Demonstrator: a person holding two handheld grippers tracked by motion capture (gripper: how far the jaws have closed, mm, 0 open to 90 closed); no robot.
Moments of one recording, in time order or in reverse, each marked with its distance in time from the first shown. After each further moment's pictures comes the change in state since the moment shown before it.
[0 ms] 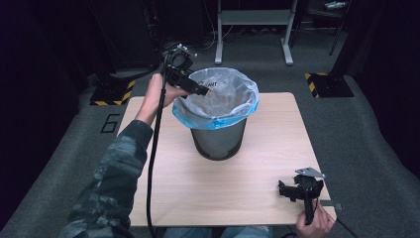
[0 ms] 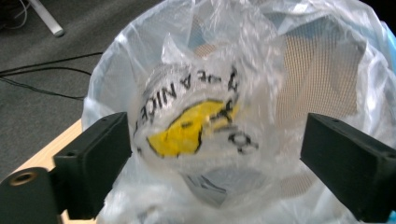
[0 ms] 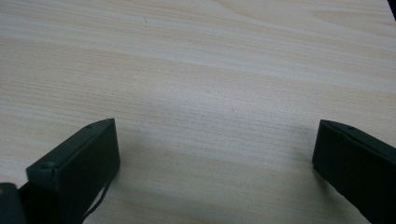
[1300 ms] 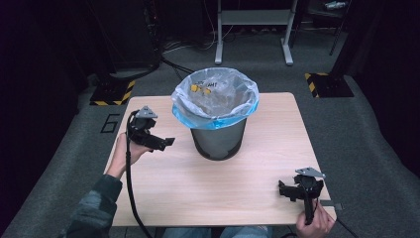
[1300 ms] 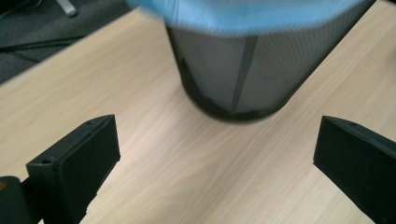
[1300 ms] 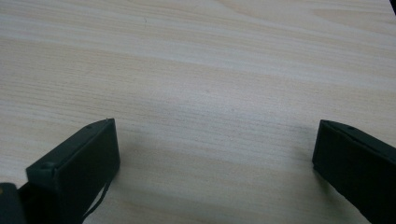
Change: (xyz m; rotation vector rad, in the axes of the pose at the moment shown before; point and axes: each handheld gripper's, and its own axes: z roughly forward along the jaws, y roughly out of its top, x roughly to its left) left arm 0.011 -0.196 0.006 -0.046 0.050 -0.041; right arm 0.000 0.000 0.000 0.000 0.001 0.006
